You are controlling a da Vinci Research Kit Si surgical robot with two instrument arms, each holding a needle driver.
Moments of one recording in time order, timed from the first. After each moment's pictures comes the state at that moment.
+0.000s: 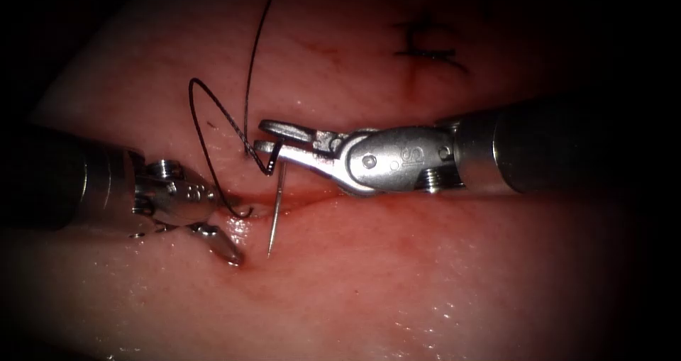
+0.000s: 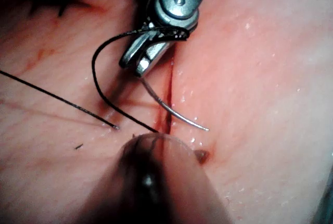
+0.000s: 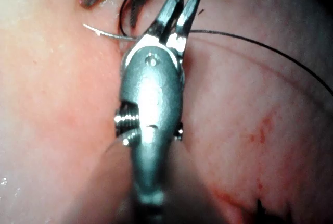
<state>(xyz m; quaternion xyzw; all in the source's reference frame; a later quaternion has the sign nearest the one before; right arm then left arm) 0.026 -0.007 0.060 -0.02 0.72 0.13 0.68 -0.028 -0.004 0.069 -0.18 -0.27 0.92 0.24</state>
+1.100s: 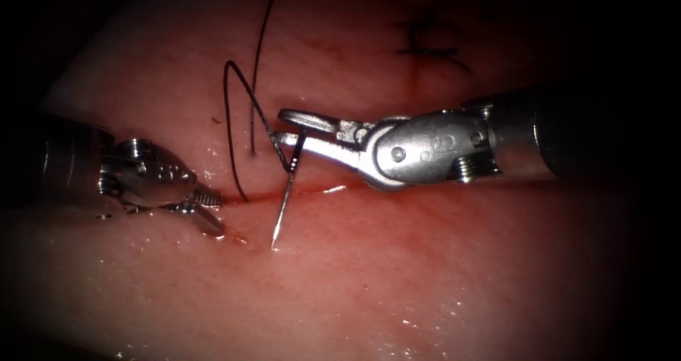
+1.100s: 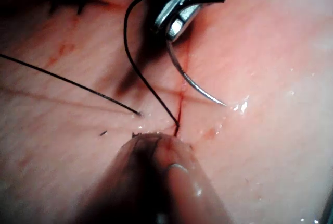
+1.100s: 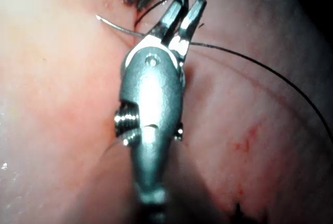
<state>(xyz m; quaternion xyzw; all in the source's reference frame) 0.024 -0.005 0.056 -0.03 0.73 0.12 0.67 -0.028 0.000 0.067 -0.26 -0.30 0.88 0.25</state>
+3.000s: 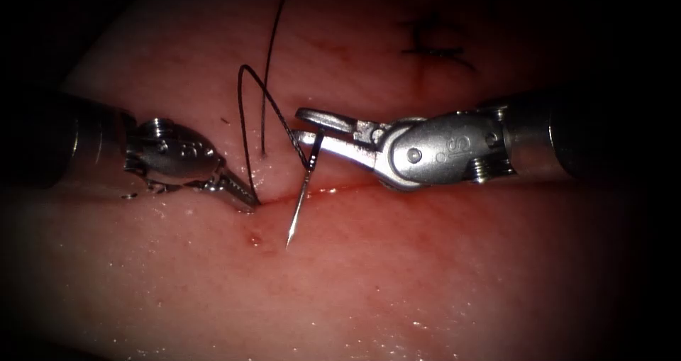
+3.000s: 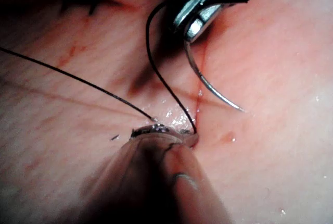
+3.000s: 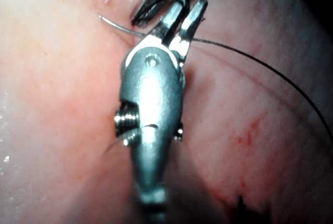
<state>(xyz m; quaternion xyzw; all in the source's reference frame) 0.023 -0.005 0.057 -0.04 0.72 0.12 0.68 -0.030 0.002 0.070 -0.31 -0.33 0.86 0.24</state>
